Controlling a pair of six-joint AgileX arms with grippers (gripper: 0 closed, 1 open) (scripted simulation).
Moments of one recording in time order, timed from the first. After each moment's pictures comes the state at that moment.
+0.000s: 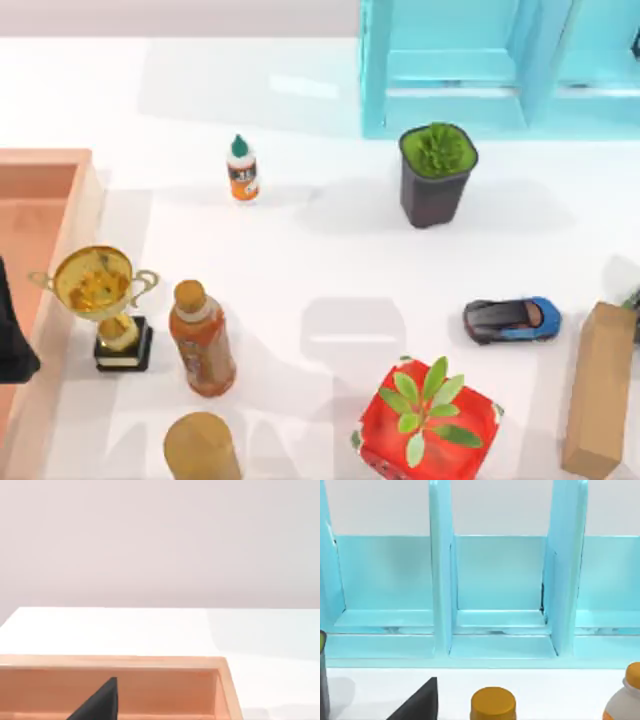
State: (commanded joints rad) left arm 0.00 0.00 0.00 0.00 0.00 0.00; right arm 0.00 0.00 0.00 0.00 0.00 0.00
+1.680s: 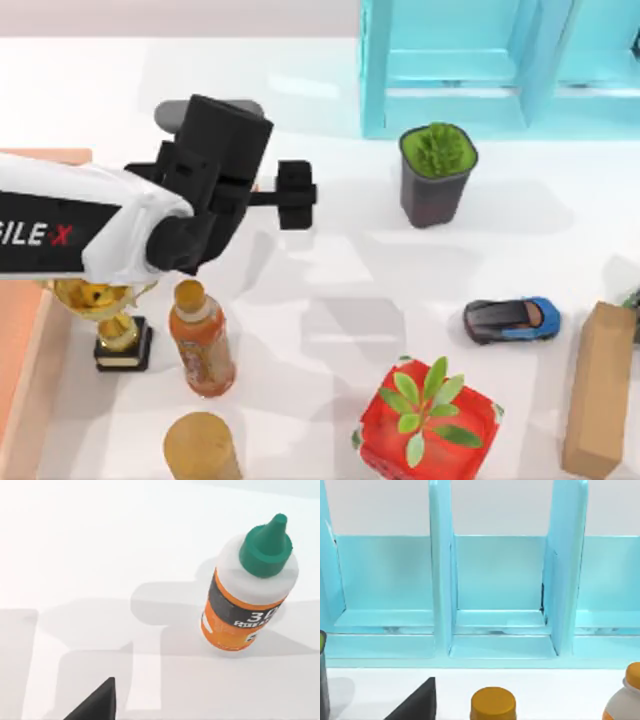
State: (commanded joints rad) left arm -0.57 1.82 0.94 0.11 -0.39 -0.37; right arm 0.00 0.00 0.00 0.00 0.00 0.00
